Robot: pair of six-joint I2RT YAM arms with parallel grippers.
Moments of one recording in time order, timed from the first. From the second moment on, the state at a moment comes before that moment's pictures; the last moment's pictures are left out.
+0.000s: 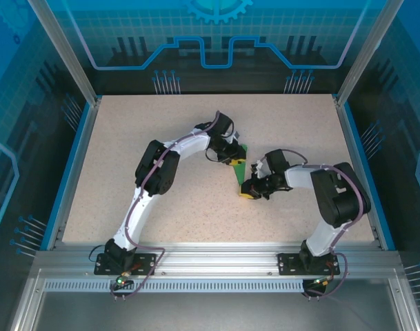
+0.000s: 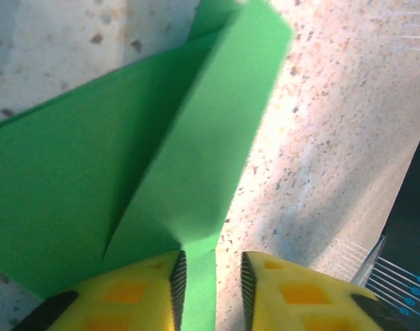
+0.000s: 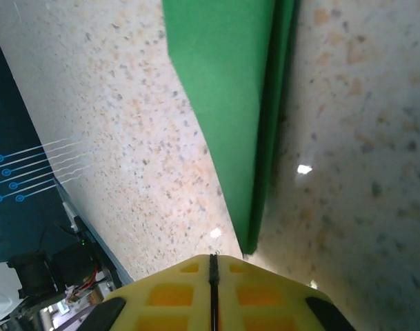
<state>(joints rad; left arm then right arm) -0.53 2.46 1.96 -0.60 0.65 -0.73 0.28 1.69 0.73 -0.25 -0.79 0.58</state>
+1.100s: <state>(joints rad) -0.36 1.68 1.25 -0.47 0.38 -0.68 0.49 1.86 1.26 -0.69 0.03 0.37</state>
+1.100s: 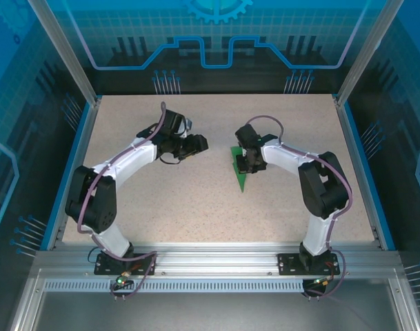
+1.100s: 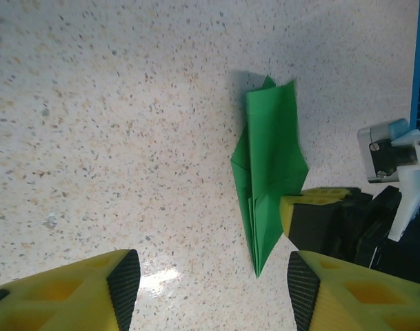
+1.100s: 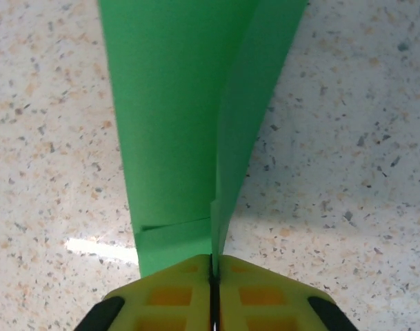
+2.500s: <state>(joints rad) -0.35 1.46 1.20 -0.54 0.13 -0.64 0.33 1.64 0.90 -0.42 -0.37 0.44</state>
